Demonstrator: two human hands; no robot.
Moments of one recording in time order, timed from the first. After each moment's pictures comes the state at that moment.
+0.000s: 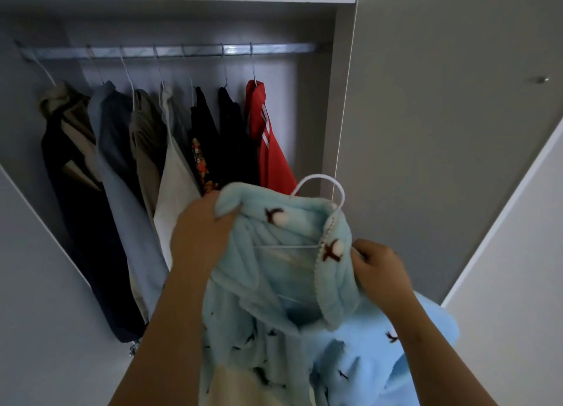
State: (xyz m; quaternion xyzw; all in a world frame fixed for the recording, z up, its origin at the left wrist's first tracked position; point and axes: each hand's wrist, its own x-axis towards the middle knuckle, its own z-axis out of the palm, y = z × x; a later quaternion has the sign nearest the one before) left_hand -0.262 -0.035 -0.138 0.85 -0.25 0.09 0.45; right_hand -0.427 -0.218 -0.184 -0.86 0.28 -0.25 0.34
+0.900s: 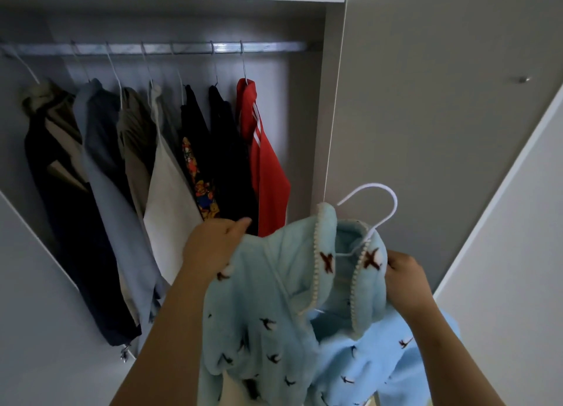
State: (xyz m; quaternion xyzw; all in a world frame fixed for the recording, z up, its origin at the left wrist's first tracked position) left_hand -0.261 -0.051 -0.164 0.87 -0.25 -0.03 0.43; right_hand -0.458 -0.243 -0.191 -0.83 0.39 -0.19 0.35
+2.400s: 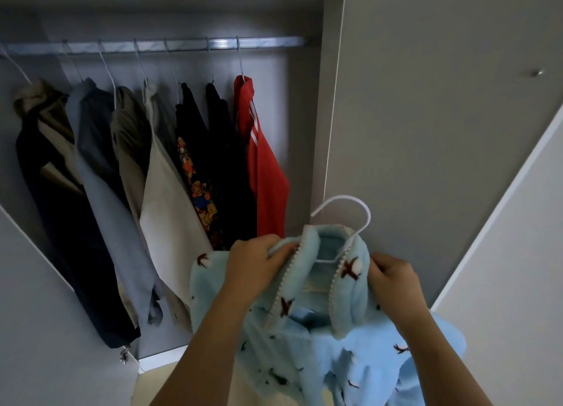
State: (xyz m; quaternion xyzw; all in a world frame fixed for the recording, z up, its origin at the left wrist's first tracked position) left_hand -0.290 -0.093 -0.193 0.84 -0.38 -0.01 0.39; right_hand -0.448 -0.241 -0.202 -0.78 0.38 -0.25 0.44
